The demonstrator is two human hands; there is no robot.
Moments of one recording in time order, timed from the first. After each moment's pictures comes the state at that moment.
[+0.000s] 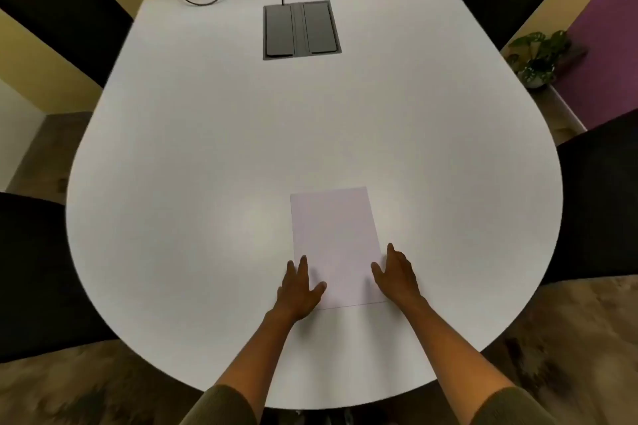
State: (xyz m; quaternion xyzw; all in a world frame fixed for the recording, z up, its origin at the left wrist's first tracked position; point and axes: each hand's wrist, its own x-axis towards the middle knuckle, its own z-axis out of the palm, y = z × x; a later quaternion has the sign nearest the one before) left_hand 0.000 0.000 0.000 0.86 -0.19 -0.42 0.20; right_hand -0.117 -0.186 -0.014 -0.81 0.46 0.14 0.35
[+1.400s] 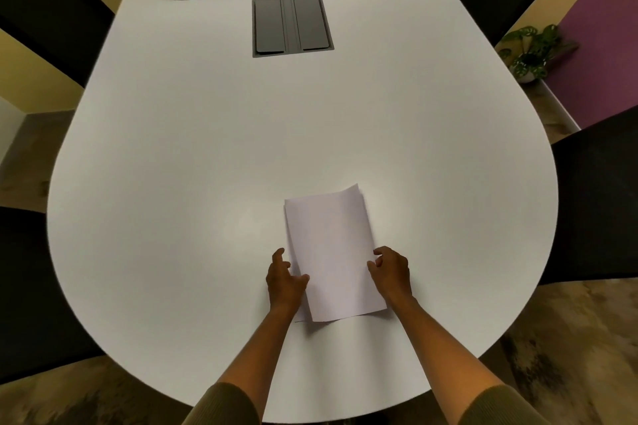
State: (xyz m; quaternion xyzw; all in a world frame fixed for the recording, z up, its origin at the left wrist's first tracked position) left_hand 0.025 -0.023 -0.009 0.87 0.01 -0.29 0.41; right_hand -0.093 -0.194 -0.032 -0.77 0.51 0.01 0.39
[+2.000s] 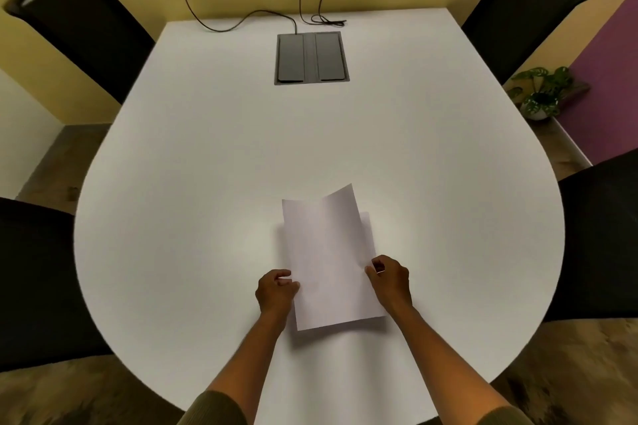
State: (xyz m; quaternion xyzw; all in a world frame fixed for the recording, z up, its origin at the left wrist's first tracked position) left_hand 0.031 -0.011 0.017 0.82 0.12 -0.27 0.49; right_hand -0.085 -0.199 0.001 -0.77 0.46 -0.05 0.44
